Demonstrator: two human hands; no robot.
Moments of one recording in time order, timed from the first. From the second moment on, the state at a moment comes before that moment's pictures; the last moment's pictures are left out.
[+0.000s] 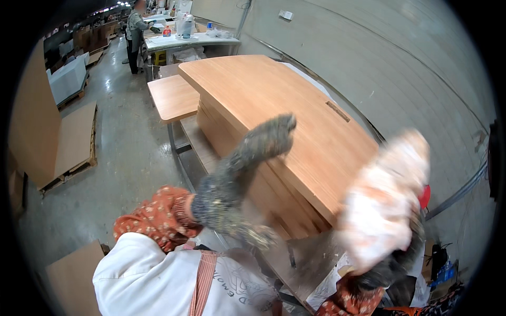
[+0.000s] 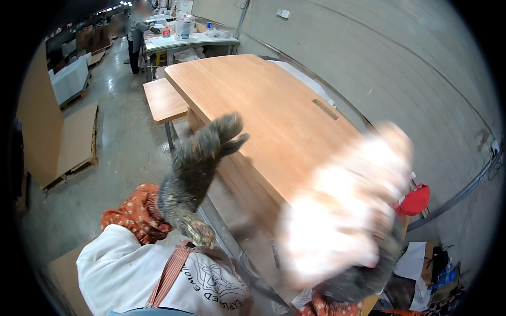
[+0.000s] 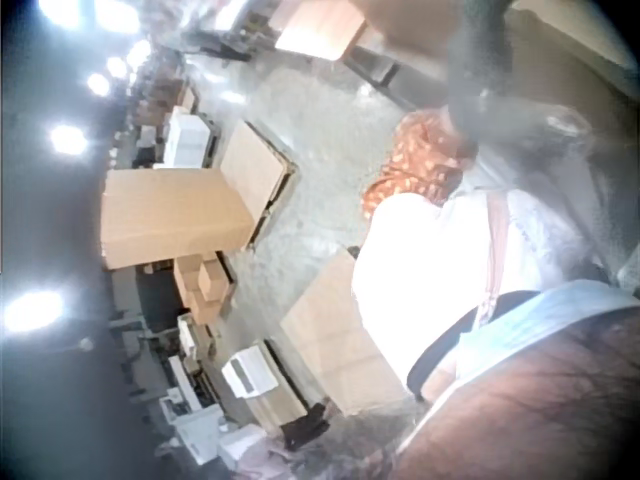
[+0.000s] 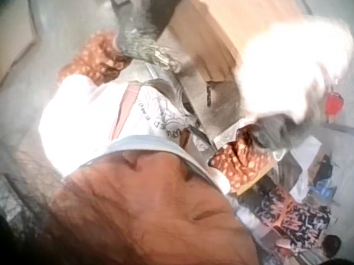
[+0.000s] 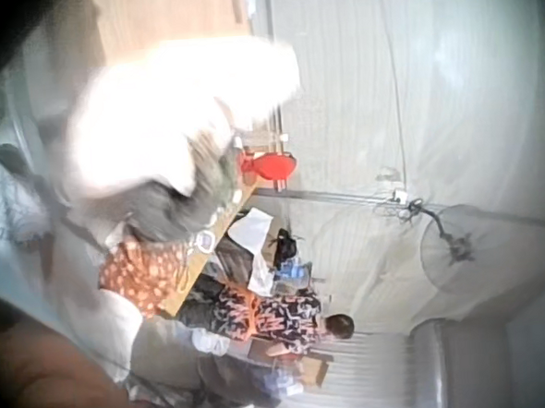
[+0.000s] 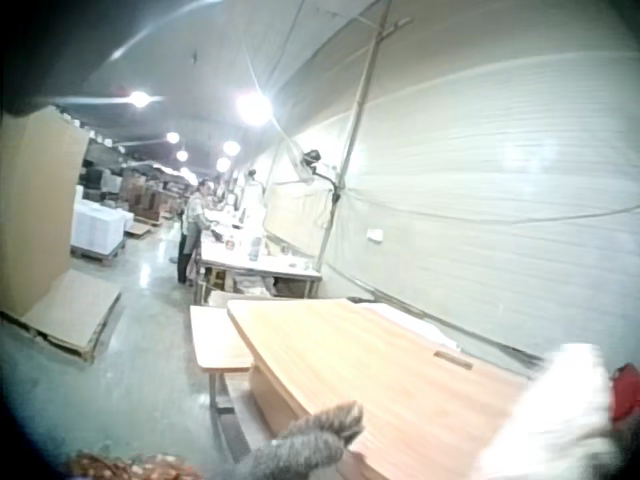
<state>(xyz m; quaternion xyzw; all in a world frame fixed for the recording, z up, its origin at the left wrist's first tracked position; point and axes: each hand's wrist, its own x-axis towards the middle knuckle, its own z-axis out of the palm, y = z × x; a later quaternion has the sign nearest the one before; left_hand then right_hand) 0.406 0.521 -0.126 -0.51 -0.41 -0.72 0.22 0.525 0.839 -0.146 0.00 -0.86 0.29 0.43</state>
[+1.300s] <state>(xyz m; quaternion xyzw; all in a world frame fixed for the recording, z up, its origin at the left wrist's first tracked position) 0.465 0.643 -0.214 -0.72 -0.53 -0.32 0.33 0.362 0.826 -0.097 0.12 -0.97 0.11 0.20</state>
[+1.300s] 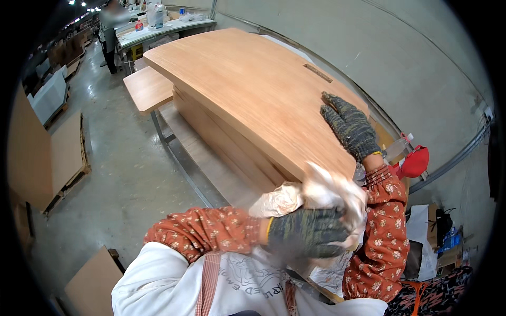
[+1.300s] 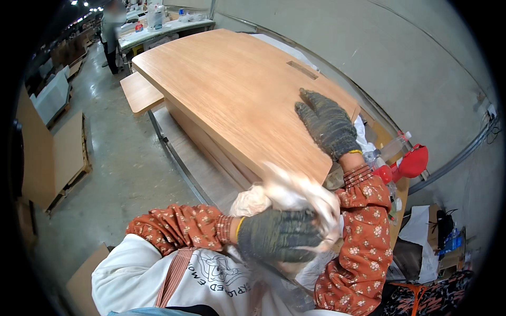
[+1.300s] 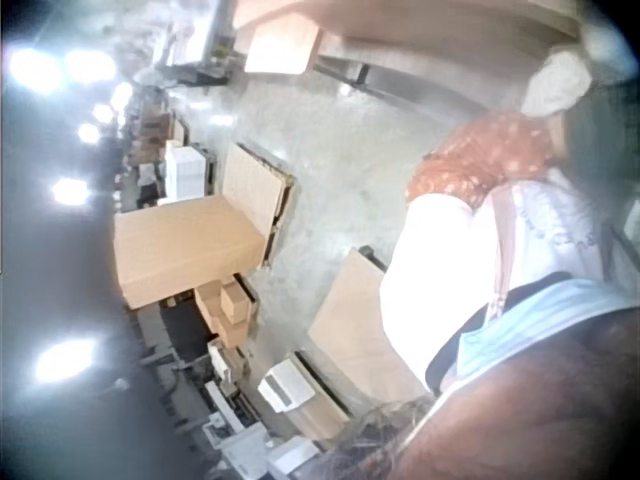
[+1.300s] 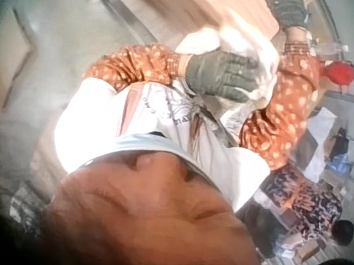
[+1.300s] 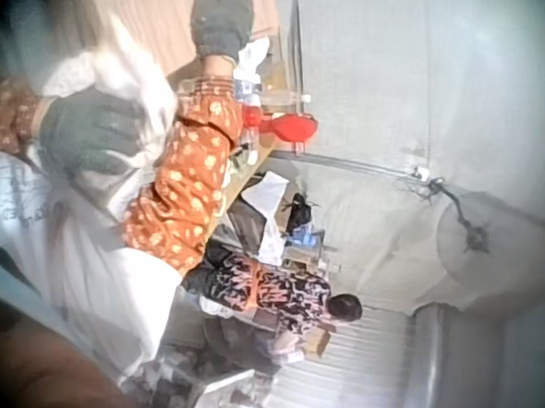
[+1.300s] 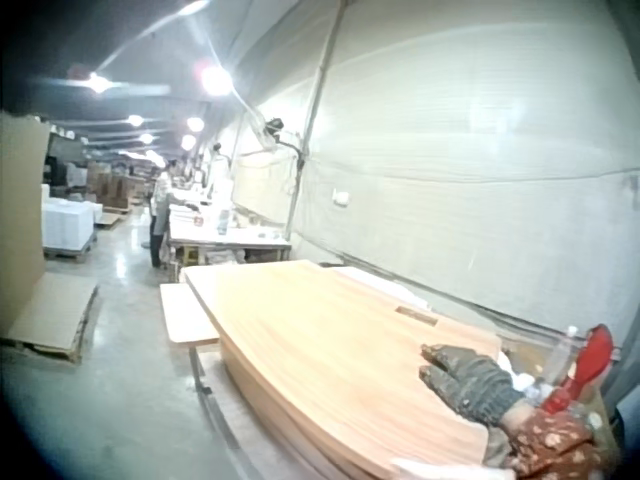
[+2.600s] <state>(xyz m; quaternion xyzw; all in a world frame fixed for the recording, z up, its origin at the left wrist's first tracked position) 0.162 0.286 -0.146 -0.34 -0.78 -0.15 0.50 0.369 0.833 -0.096 0.11 -0.96 0.09 0.24</state>
